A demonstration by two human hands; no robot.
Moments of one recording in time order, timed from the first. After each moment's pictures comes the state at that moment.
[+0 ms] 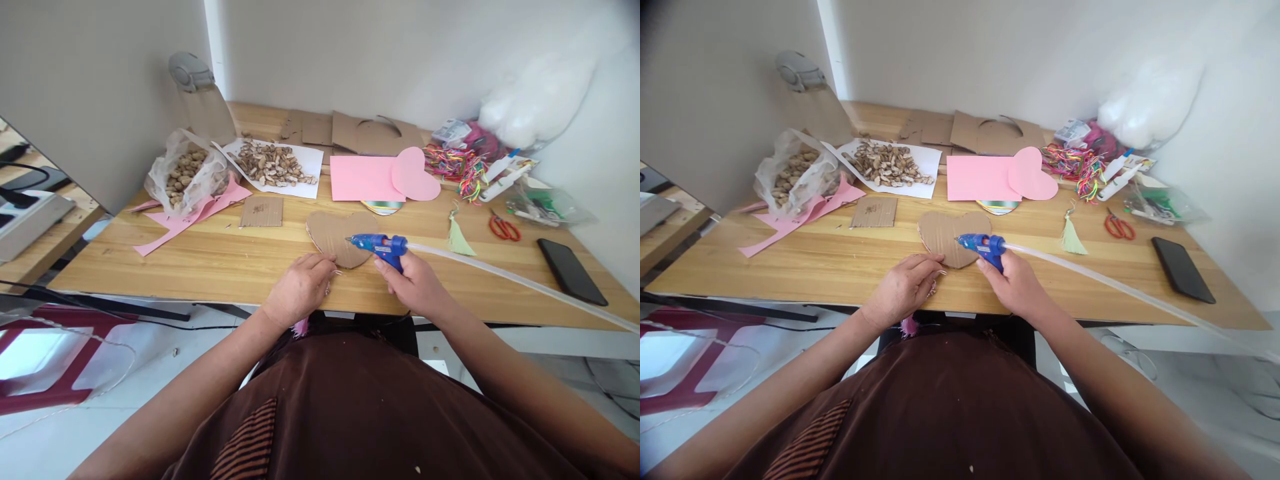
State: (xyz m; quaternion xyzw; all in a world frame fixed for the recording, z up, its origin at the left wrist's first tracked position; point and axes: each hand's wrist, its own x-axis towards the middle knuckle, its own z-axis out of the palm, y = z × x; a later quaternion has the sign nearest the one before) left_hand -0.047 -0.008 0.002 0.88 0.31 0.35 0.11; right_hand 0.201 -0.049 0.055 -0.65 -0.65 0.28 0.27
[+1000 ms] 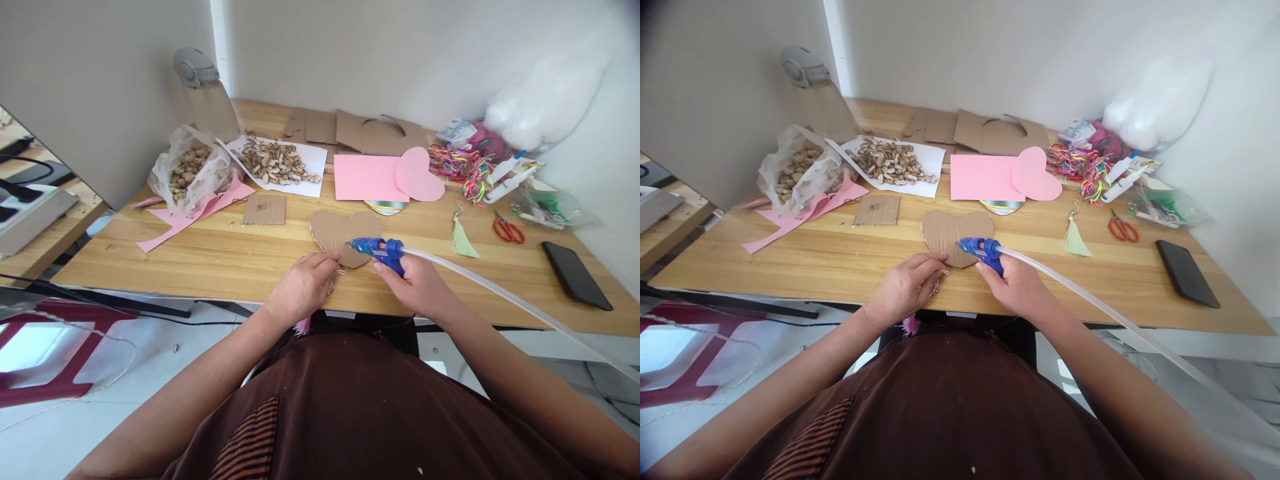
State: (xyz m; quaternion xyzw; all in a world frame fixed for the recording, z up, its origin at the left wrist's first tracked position) left_hand -0.047 -0.008 0.004 0.88 0.31 0.34 0.12; right_hand 0.201 -0.046 0.060 -0.64 -0.71 0.21 0.21
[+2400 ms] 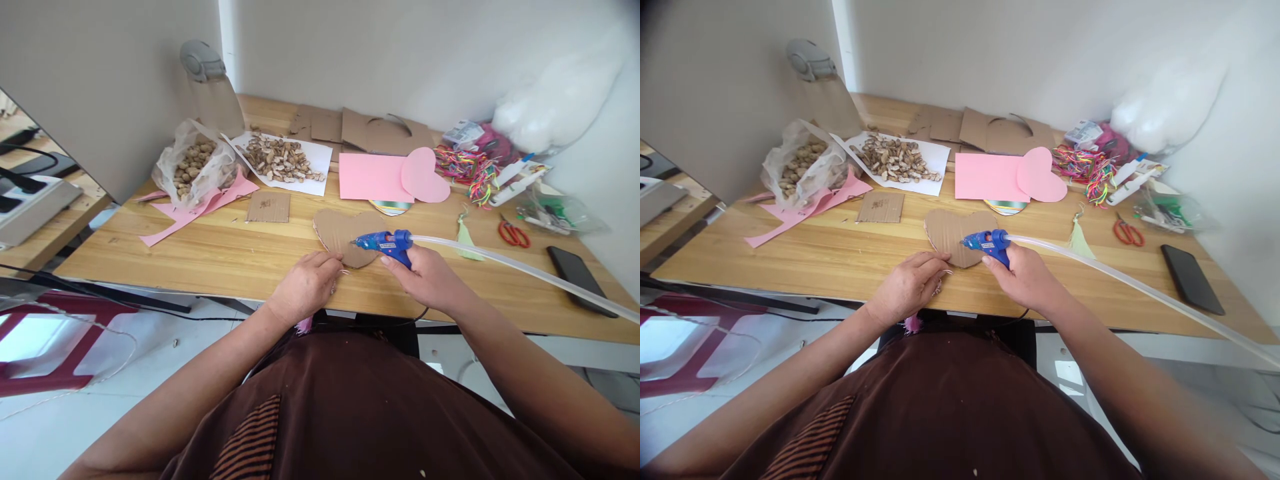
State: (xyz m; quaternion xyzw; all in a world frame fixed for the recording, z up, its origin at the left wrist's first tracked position) left_hand -0.047 -0.008 0.003 0.88 0.32 0.34 0.12; right_hand 0.202 -0.033 0.080 -0.65 -0.72 0.18 0.17
